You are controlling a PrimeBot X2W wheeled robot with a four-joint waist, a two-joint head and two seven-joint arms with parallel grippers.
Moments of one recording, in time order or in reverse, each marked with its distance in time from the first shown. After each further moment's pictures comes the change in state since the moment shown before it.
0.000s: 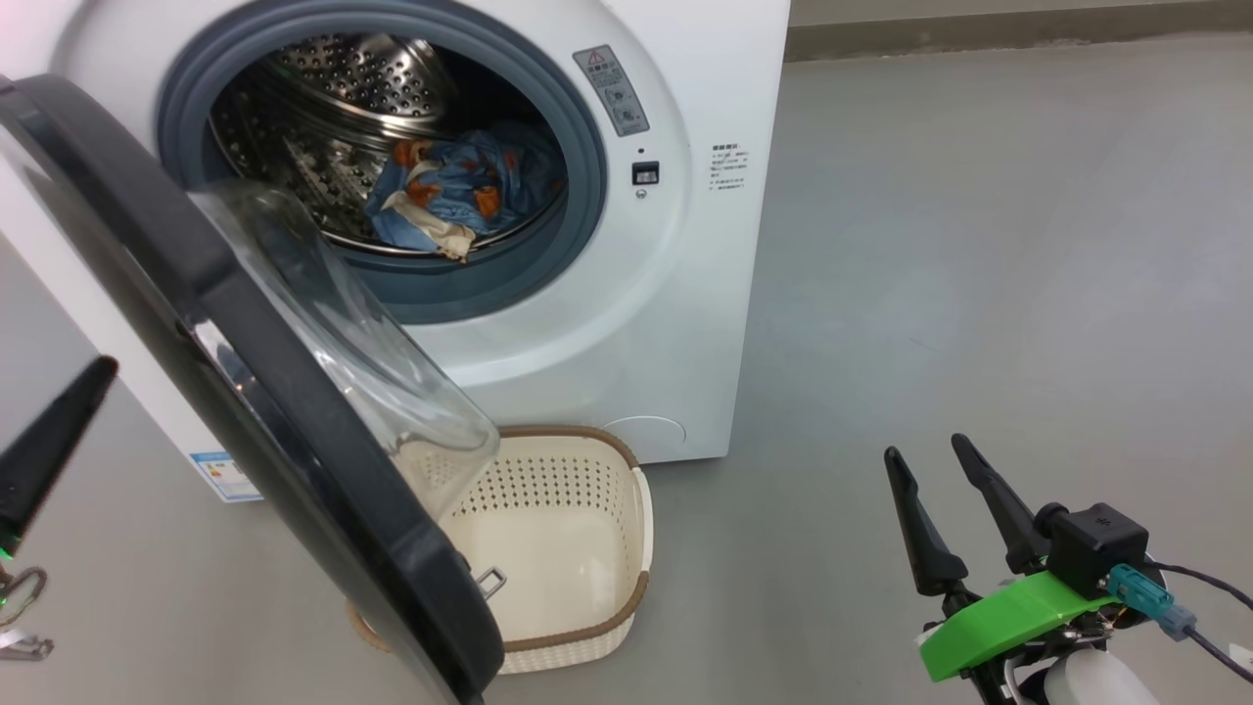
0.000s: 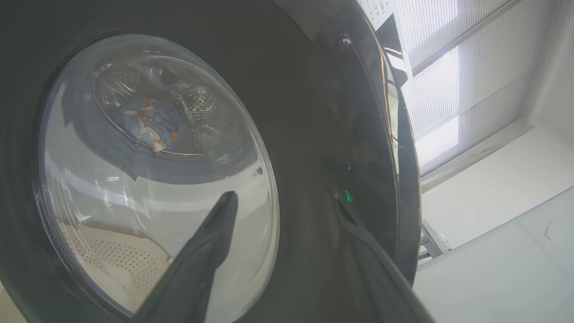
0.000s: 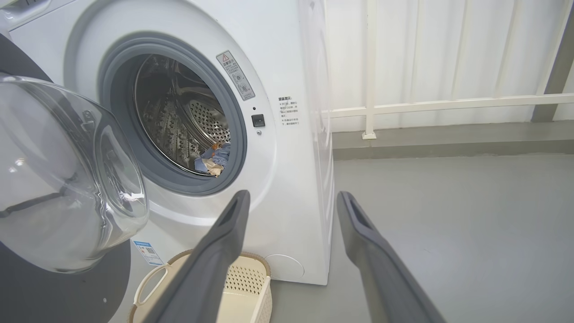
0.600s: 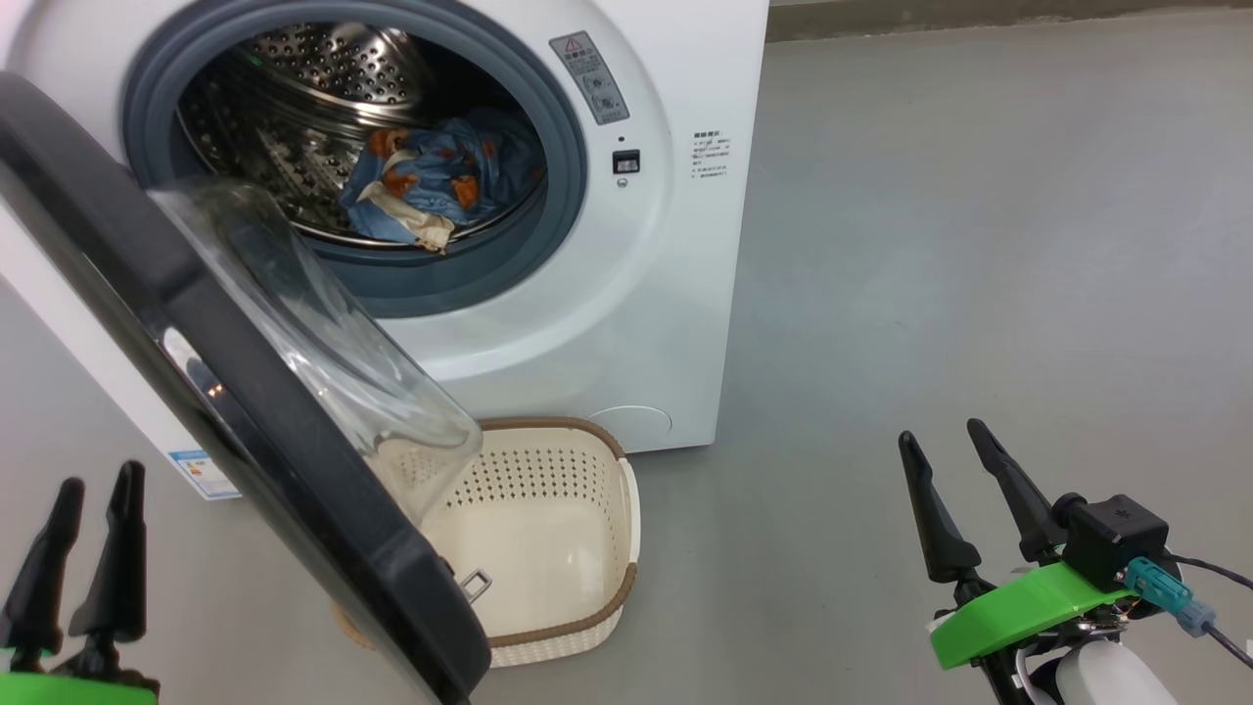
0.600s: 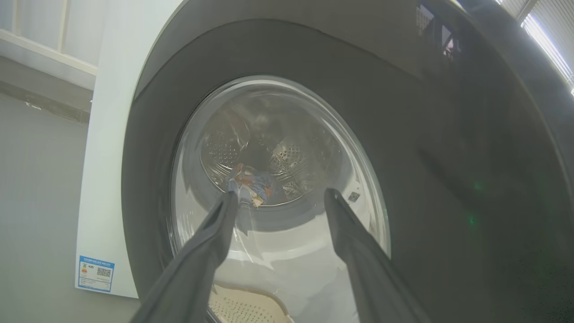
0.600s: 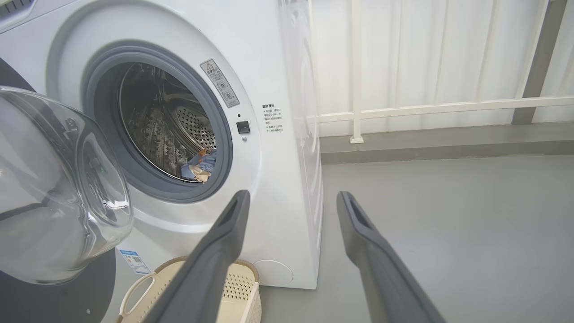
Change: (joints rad) left arm 0.230 0.153 -0.366 0.044 0.389 -0.002 -0.907; right arm 0.000 -0.002 -0.026 -0.030 -0.007 0.000 0.000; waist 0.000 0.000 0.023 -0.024
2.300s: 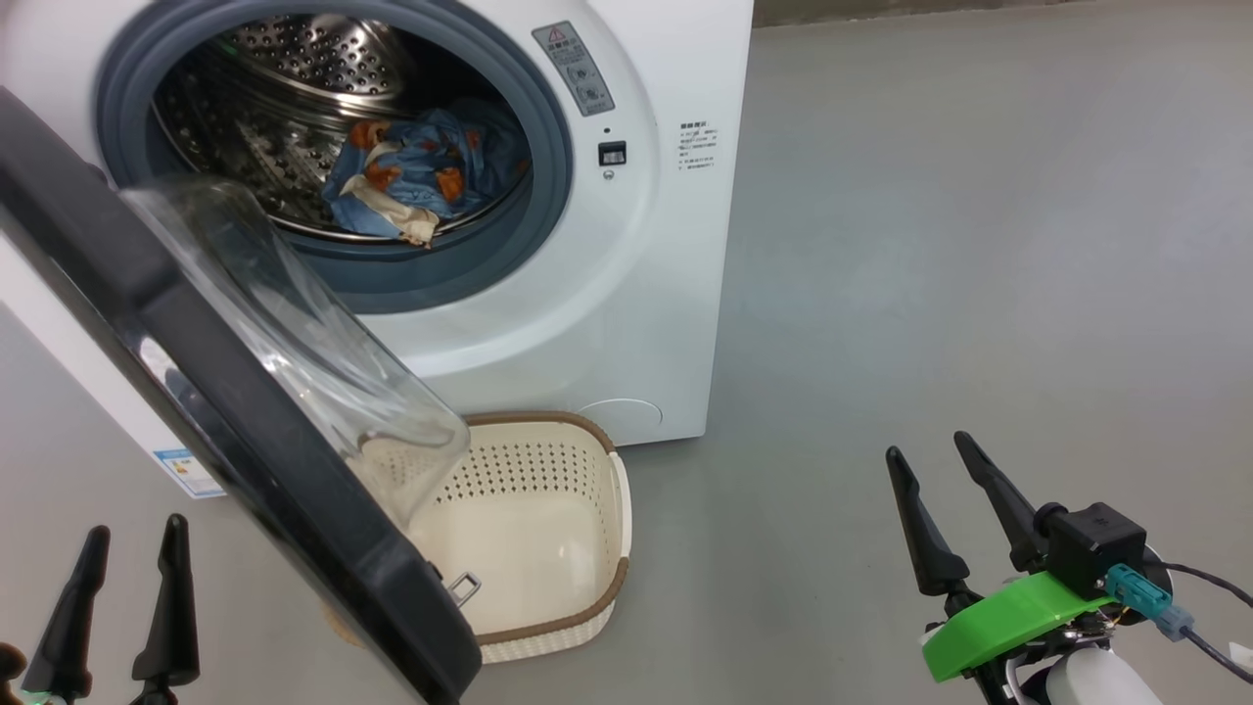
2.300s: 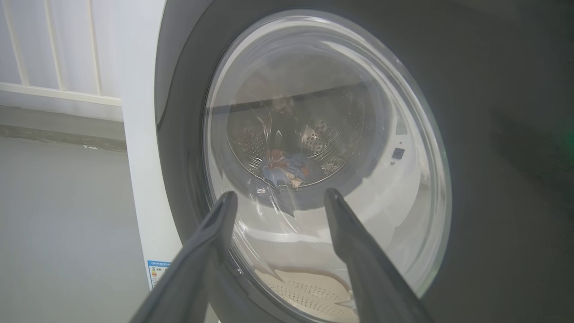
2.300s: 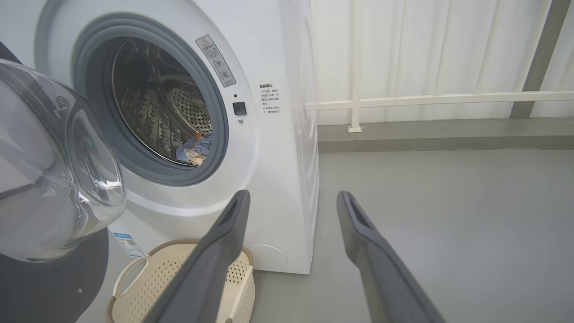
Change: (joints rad) left arm 0.018 -0.121 0.026 0.136 0.387 -0.007 -0.122; right arm 0.000 -0.002 0.016 0.024 -0.031 0.000 0.000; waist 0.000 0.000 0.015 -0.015
